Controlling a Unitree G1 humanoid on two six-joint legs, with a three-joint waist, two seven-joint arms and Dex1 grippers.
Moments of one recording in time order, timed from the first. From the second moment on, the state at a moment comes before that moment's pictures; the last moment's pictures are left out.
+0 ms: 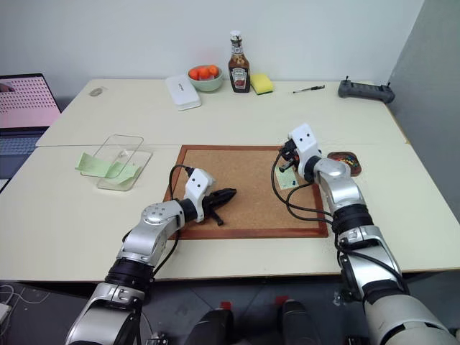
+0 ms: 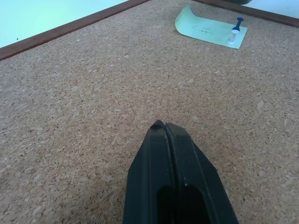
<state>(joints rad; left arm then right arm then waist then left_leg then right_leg) -0.48 0.33 -0.12 0.32 -0.13 0.21 -0.73 -0.87 -0.30 0.05 0.63 0.06 0.20 0.58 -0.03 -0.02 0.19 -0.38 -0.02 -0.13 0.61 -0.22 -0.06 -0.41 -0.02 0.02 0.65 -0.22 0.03</state>
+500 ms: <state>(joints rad) -0.46 0.33 -0.13 0.30 -0.13 0.21 -0.76 -0.73 -0.58 0.06 0.53 -0.11 0.23 0.48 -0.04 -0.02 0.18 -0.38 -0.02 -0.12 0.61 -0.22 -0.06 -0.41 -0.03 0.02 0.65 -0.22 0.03</state>
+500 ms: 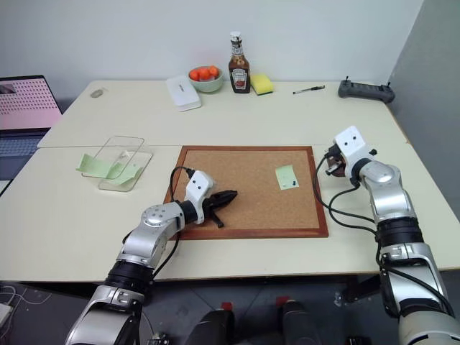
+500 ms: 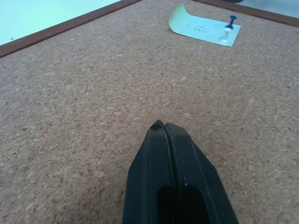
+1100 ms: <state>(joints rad) -0.46 0.33 -0.15 0.29 -0.13 0.21 -0.76 -0.75 -0.60 0.14 0.75 -0.26 0.10 0.39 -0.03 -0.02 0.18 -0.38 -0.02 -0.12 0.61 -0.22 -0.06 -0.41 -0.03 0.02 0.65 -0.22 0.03</state>
